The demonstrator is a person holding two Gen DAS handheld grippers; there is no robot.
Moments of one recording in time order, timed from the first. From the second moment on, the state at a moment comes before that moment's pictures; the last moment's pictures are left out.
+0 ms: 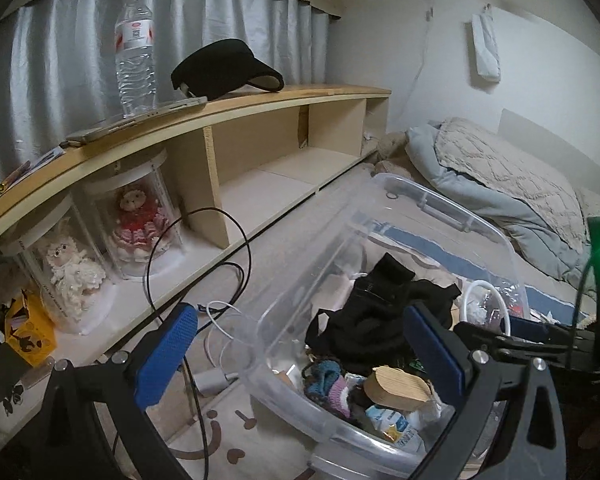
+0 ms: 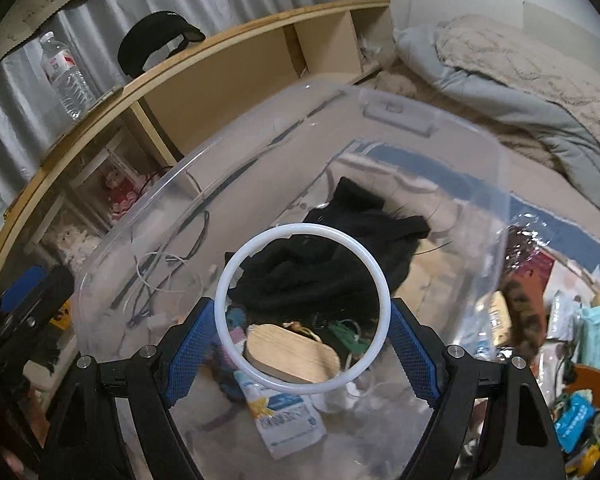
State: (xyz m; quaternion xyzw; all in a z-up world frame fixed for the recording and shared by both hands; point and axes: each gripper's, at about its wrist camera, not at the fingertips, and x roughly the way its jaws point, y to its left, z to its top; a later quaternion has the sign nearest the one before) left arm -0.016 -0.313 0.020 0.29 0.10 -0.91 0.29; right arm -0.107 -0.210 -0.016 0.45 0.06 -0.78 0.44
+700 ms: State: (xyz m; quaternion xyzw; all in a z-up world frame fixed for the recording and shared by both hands) left arm -0.012 -0.302 0.021 0.30 0.10 -0.91 0.27; right arm -0.092 -0.161 0.011 0.38 0.04 -0.80 0.47
